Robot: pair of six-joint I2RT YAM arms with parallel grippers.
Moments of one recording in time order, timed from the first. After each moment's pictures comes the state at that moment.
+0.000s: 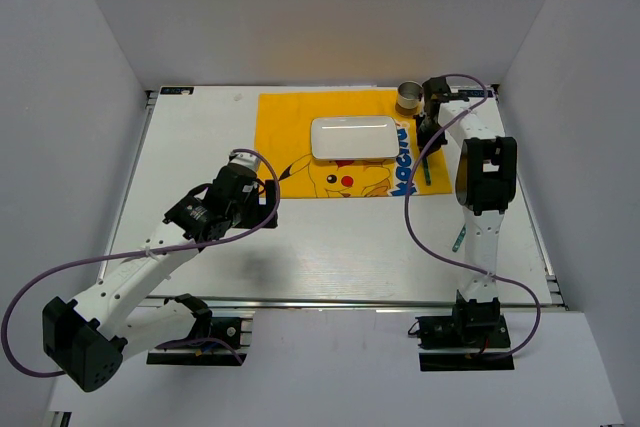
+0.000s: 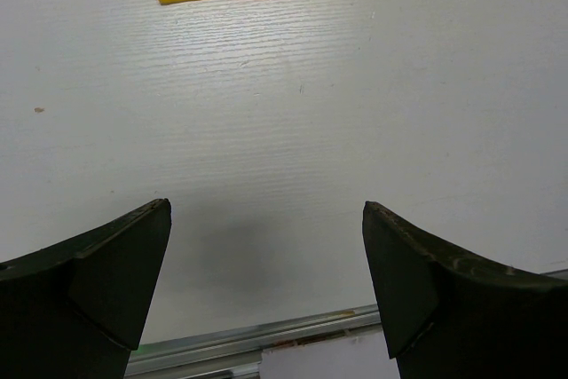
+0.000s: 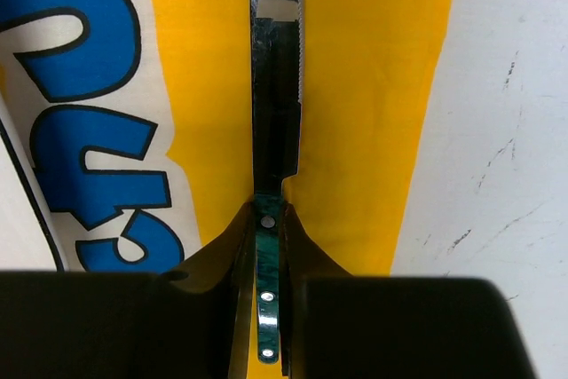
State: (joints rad) left arm -0.62 1.03 0.89 -0.70 -0.22 -0.44; right arm 0.11 2.33 1.94 -0.82 0.05 0.02
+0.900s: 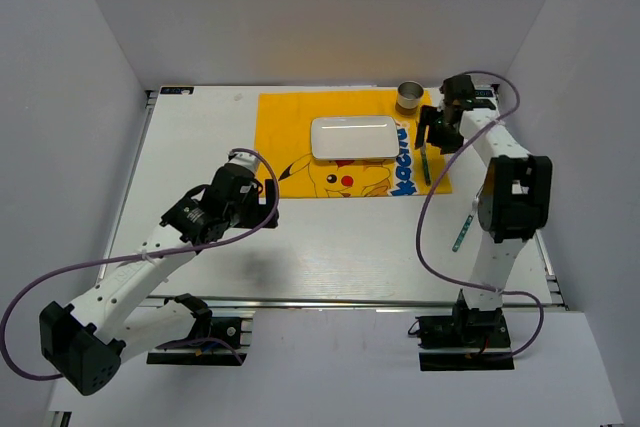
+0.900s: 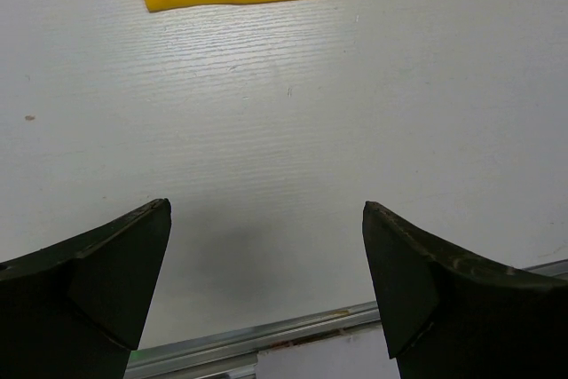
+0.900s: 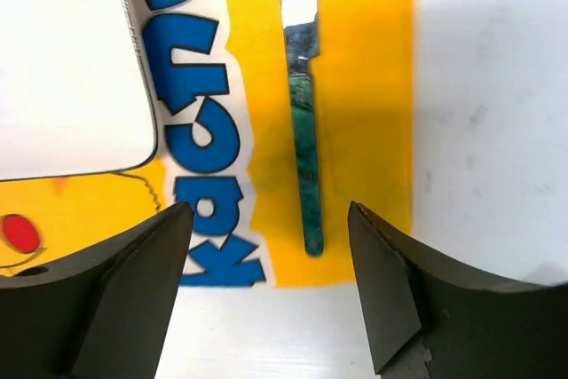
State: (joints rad) left arm -0.62 1.02 0.89 -0.69 -0.19 -0.44; right arm 0.08 2.03 1.66 -0.71 -0.07 0.18
